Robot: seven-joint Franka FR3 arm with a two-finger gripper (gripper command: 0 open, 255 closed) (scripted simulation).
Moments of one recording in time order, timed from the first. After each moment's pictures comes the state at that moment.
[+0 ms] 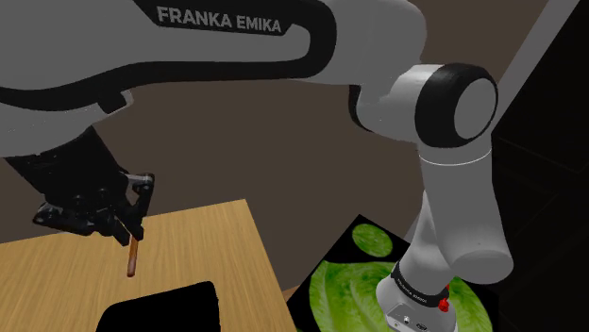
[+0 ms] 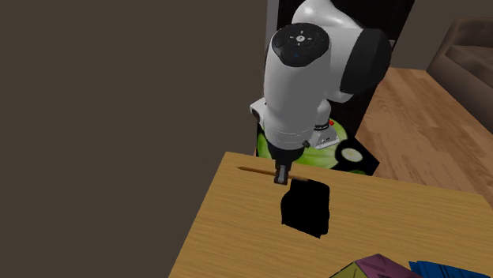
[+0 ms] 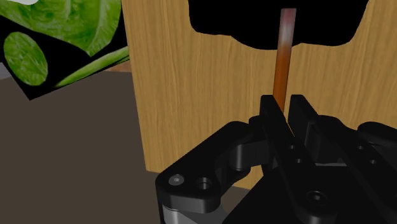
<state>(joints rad) 0.47 0.53 0.61 -1.15 -0.29 1.36 1.50</state>
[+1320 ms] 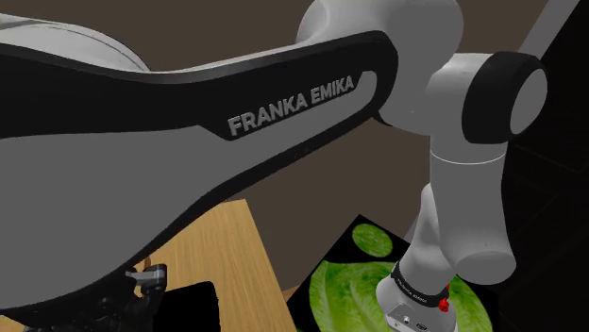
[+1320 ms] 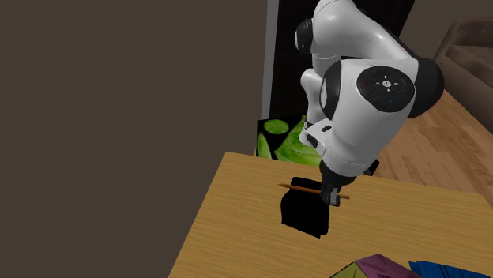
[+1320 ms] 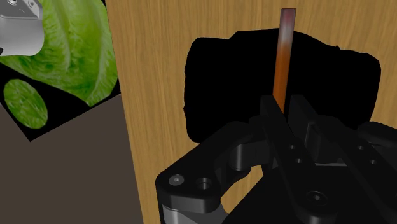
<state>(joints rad) 0.52 0.43 0.67 -1.44 -0.22 1.54 1.68</state>
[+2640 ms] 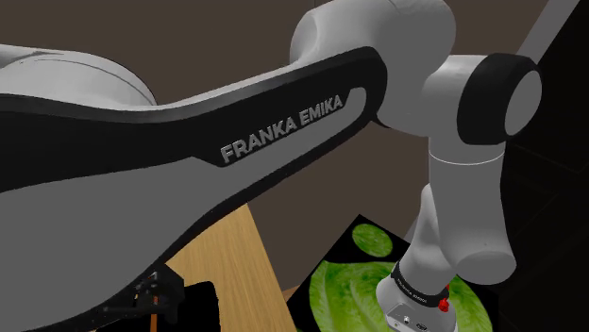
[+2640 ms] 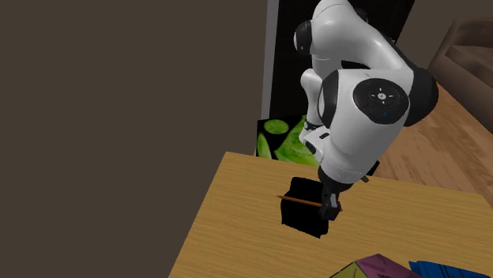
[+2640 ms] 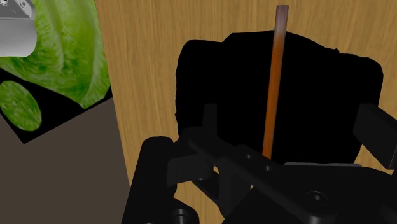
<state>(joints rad) 0.52 0.44 0.67 -1.46 -0.23 1.58 1.68</state>
